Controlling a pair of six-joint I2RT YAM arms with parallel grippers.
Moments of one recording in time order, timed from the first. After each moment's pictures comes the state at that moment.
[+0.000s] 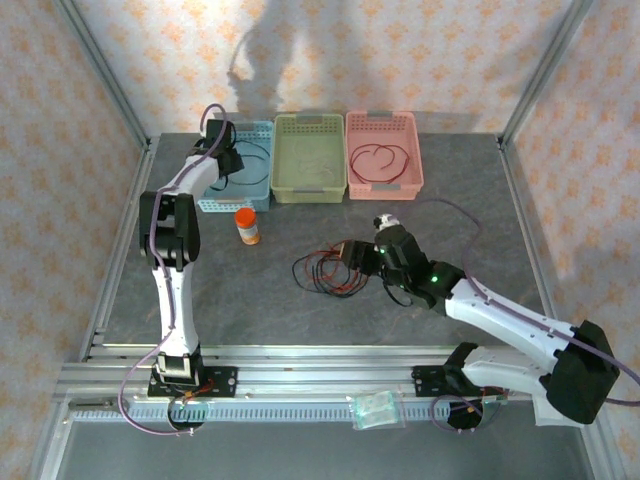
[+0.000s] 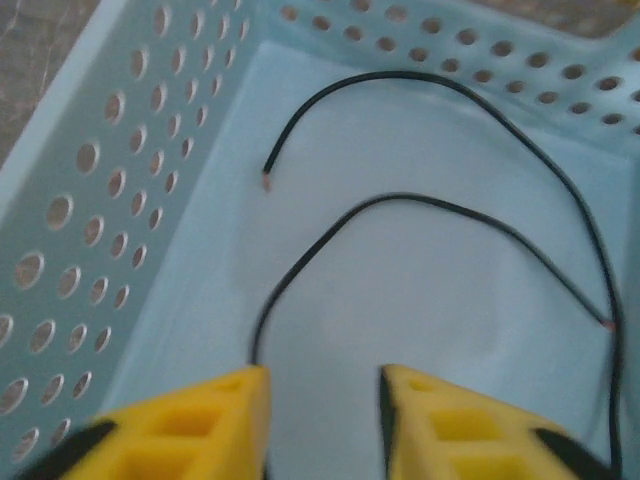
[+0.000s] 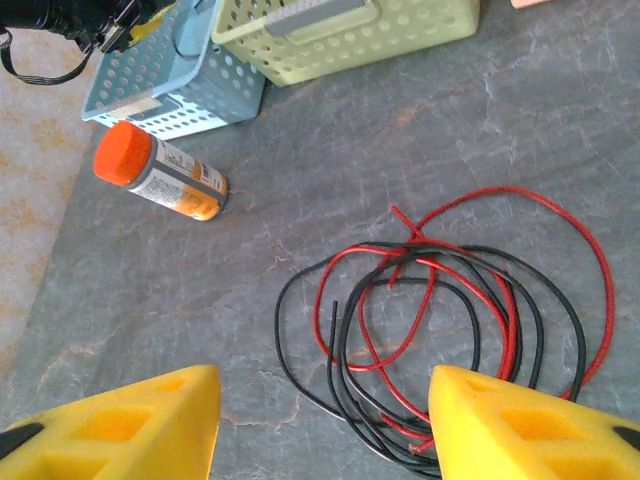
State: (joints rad) left arm 0.00 2.27 1.85 -0.44 -0.18 -0.38; right arm 0.78 1.07 0.72 -0.26 0.08 0.78
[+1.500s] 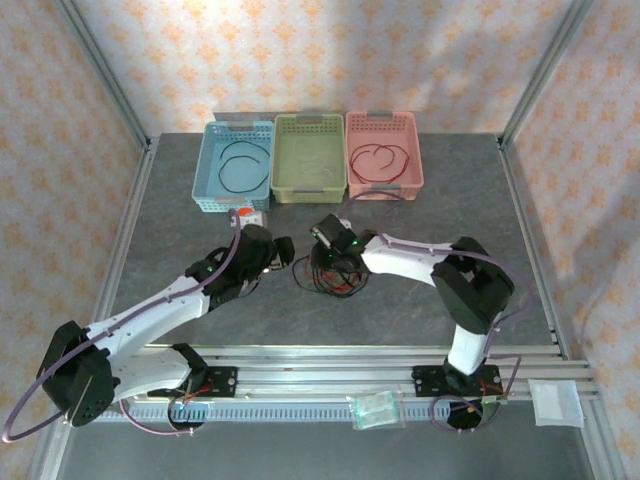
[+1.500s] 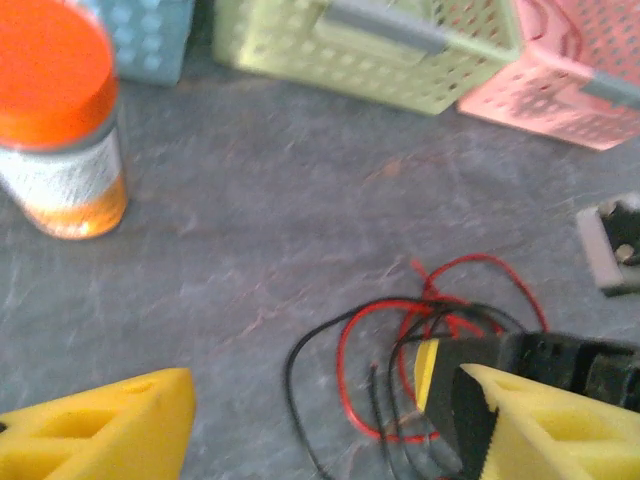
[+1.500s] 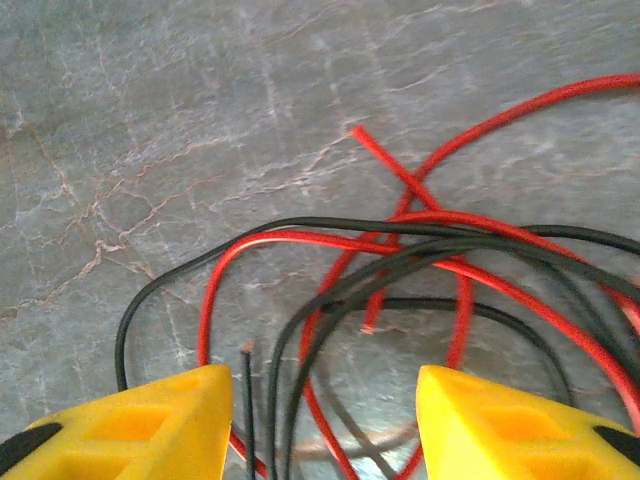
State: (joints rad) left arm -0.63 1.11 0.68 -0.29 -0.27 -0.75; right arm 0.83 1.80 1.13 -0.39 0.10 0.83
